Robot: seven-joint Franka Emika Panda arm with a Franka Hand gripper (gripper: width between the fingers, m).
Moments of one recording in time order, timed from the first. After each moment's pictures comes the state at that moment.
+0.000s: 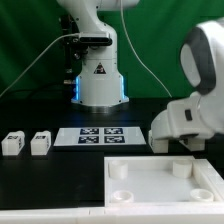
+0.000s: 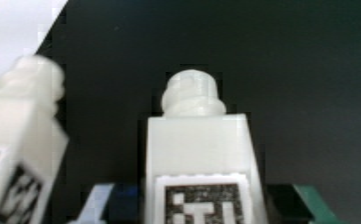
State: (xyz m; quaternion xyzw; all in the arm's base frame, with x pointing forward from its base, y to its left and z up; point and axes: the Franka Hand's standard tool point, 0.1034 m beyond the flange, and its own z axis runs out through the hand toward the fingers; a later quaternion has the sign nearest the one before) arm 0.389 0.184 0.022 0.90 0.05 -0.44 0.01
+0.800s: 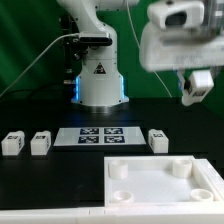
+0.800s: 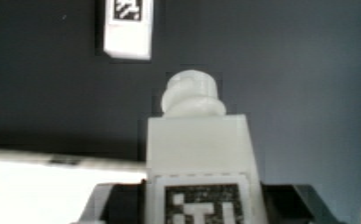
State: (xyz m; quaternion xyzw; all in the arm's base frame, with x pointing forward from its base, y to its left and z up) arm 0.481 0.157 0.166 1.00 0.03 -0.07 -0.03
